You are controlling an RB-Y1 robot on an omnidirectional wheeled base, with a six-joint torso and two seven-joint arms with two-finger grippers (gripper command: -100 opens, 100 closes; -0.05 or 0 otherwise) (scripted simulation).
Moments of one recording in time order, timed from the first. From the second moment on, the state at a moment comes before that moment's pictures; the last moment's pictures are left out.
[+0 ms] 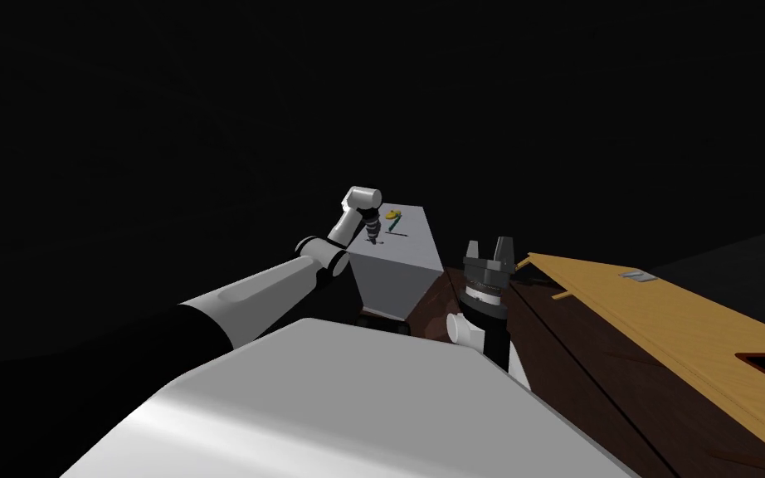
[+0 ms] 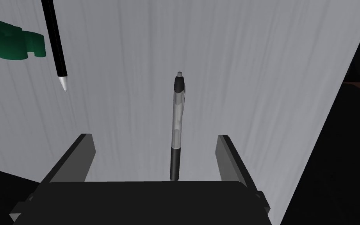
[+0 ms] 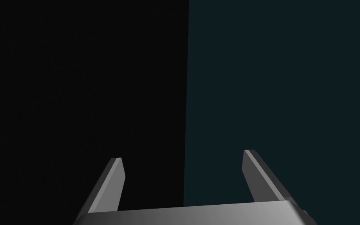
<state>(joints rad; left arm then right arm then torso) -1.16 0.17 -0.03 -1.12 0.36 1.87 0.29 0.49 0.01 -0.03 -2.26 0.05 -0.58 -0.06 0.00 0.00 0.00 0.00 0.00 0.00</state>
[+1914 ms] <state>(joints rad) -1.26 0.12 -0.05 -1.13 0.30 1.81 0.32 0.49 0.01 -0.03 -2.26 0.05 -0.58 -0.06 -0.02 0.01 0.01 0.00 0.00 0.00</state>
